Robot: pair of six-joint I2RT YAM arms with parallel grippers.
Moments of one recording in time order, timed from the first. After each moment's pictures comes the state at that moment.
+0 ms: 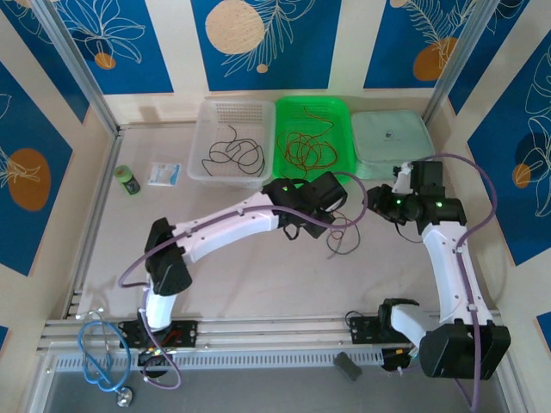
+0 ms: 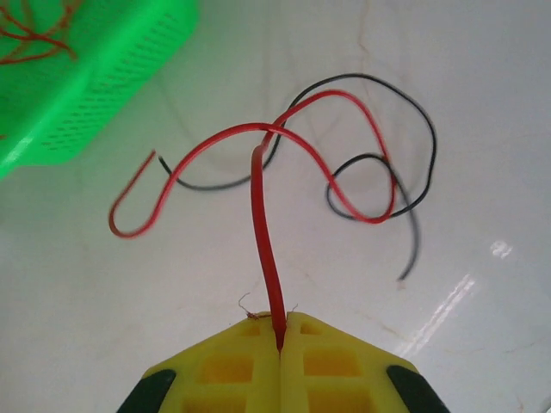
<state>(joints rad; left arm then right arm) -1.12 1.95 1.94 -1.04 -0.24 -0.20 -0.03 1.05 1.02 -0.91 -0.43 0.42</state>
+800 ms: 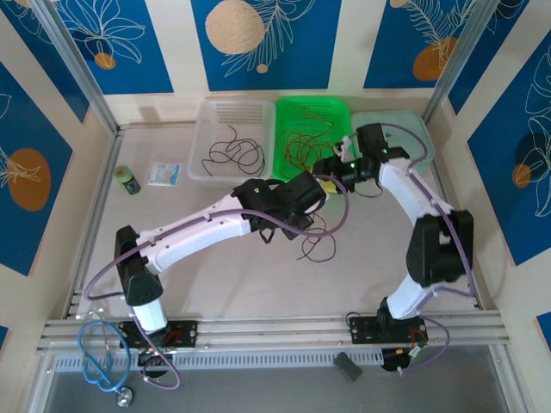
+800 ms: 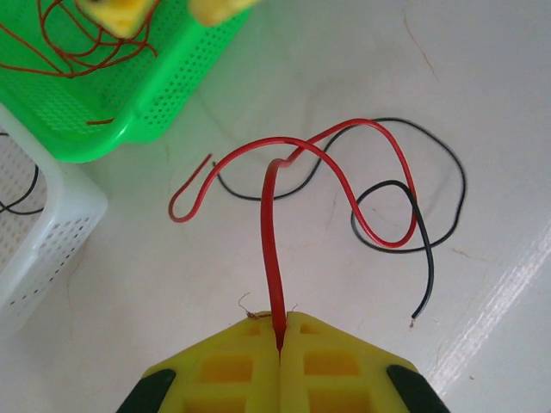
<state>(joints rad) -1.11 1.75 1.78 -1.07 -0.30 -0.04 0.16 1.70 1.40 -0.78 -0.78 0.45</state>
